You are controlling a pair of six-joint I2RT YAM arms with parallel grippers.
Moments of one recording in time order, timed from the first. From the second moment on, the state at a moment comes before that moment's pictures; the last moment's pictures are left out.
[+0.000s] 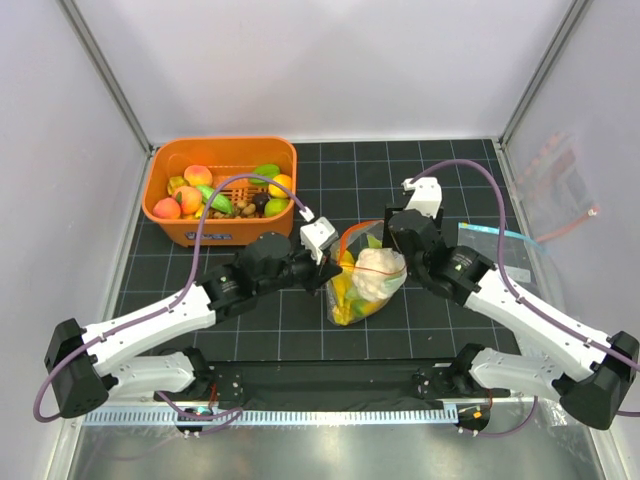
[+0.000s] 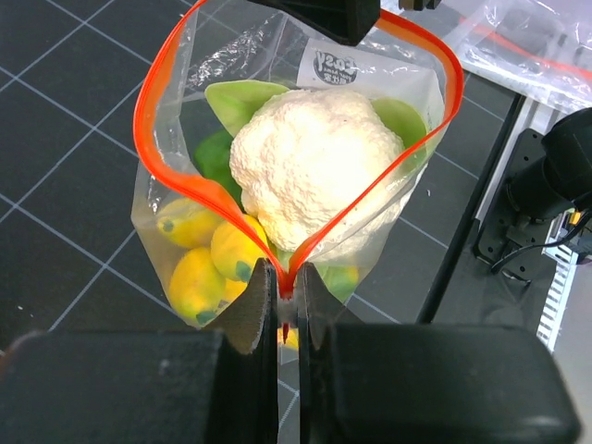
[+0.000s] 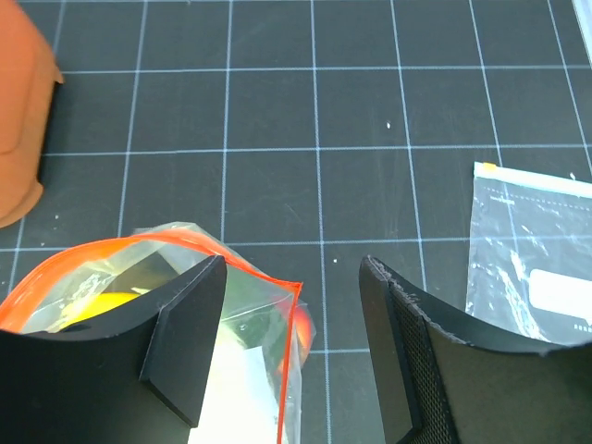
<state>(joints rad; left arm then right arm) -0.98 1.11 0.86 -0.07 0.09 -0.12 0.81 1.06 0.99 -0.50 0.76 0.41</state>
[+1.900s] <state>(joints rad) -0.99 1.14 0.87 -0.18 -0.32 -0.06 0.75 0.62 0.79 -0.46 0.87 0.61</state>
